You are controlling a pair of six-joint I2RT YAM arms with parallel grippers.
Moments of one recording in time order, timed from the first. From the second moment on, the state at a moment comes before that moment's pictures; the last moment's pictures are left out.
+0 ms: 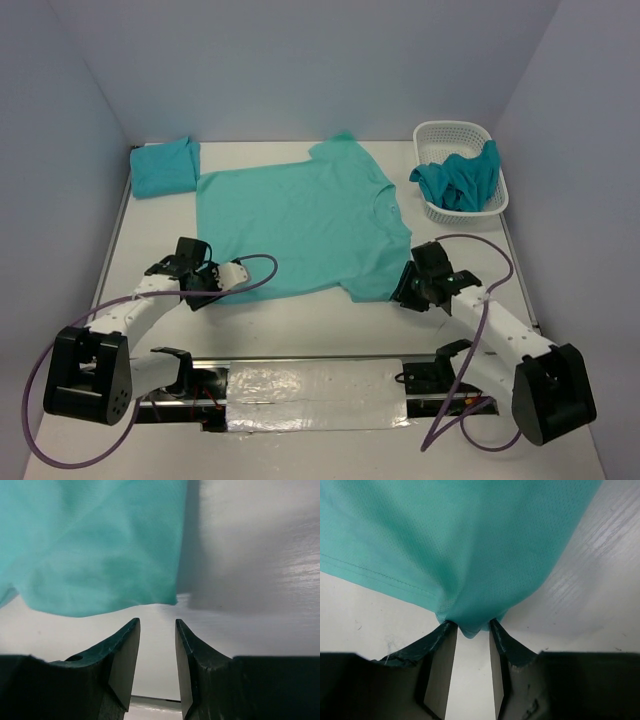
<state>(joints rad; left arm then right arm) -0.14 1.16 0.53 -0.57 0.09 0.96 0.32 0.98 0.47 -0.53 -0.03 0.75</state>
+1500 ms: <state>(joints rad) -0.20 1.25 0.61 -0.73 0.11 1.11 0.32 1.20 0.55 -0.44 -0.04 0.66</state>
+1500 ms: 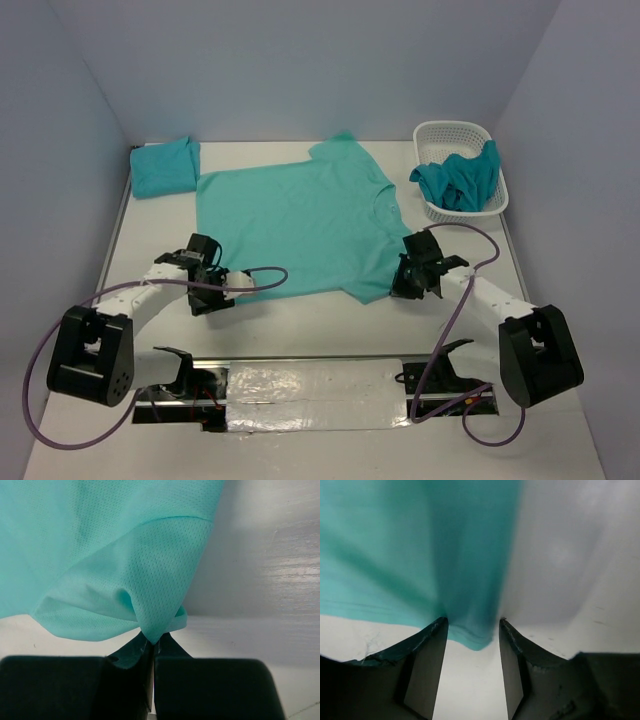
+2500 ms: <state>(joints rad) -0.09 1.61 1.08 -0.82 0.15 0.90 0.20 1.55 1.10 -0.51 -0.05 0.48</state>
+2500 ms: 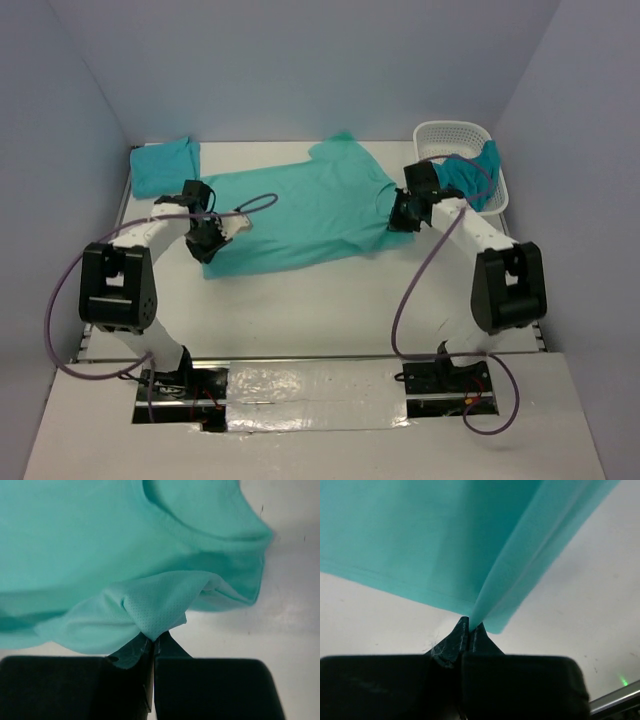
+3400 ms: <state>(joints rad) 0.00 1.98 1.47 -0.78 0.08 0.54 0.18 2.12 1.74 -0.68 0.01 0.41</state>
